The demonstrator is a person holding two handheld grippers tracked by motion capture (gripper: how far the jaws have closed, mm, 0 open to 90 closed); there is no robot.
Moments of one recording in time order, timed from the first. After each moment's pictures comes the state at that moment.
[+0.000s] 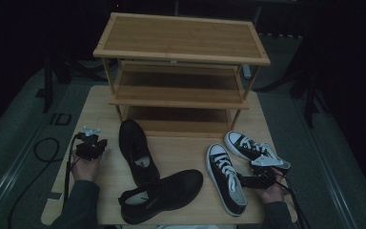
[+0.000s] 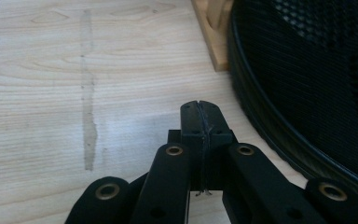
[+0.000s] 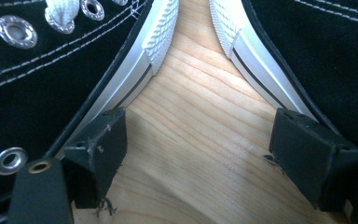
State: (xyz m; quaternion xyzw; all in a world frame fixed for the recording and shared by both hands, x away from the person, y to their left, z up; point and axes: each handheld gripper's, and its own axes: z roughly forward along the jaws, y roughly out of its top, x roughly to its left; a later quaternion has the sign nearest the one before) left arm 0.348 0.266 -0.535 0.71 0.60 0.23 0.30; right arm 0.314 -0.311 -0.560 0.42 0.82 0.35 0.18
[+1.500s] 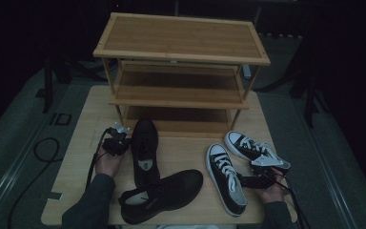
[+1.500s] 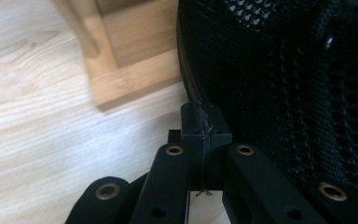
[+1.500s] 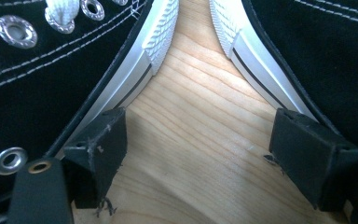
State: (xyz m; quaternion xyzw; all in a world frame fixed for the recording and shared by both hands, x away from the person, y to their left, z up) left arm 0.377 0.196 -0.538 0.77 0.52 0.22 0.28; right arm 0.314 -0.311 -0.560 0.42 0.82 0.35 0.18
